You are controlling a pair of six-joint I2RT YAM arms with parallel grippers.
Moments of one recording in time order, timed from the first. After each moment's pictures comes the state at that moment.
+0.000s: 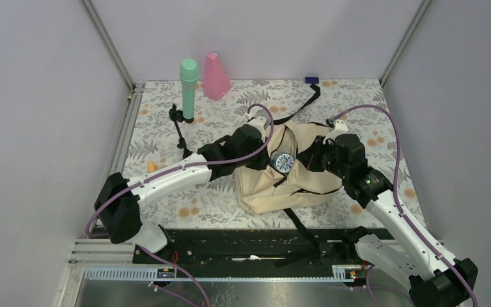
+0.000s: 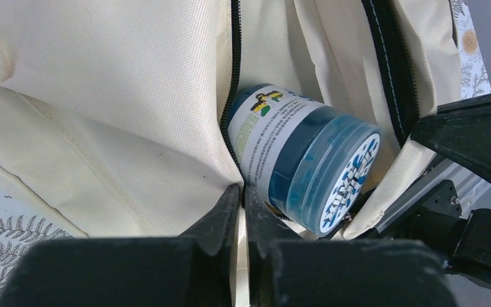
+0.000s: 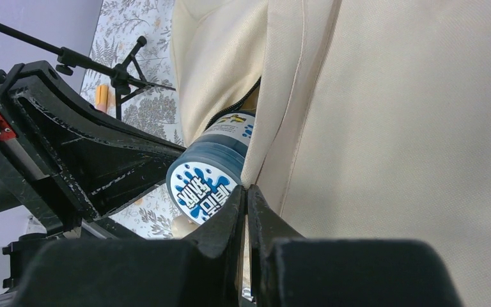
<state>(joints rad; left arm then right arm) -0.92 1.50 1.18 -0.33 -0.06 -0.58 0.46 0.87 0.77 -0.36 -0.13 0.55</state>
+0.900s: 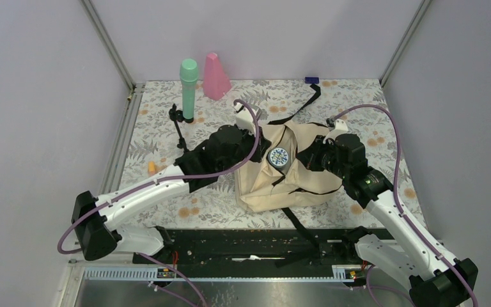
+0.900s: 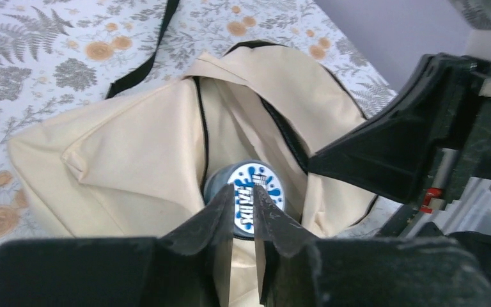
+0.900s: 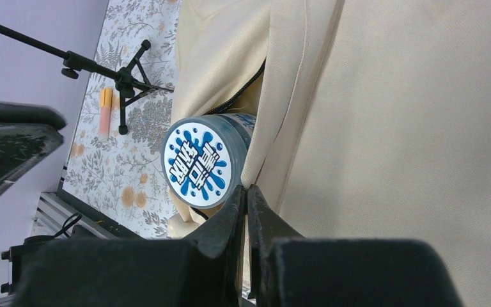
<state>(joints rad) -0.97 1.28 1.12 -0.10 -0.18 -0.36 0.46 0.87 0.77 -0.35 -0.13 0.56</state>
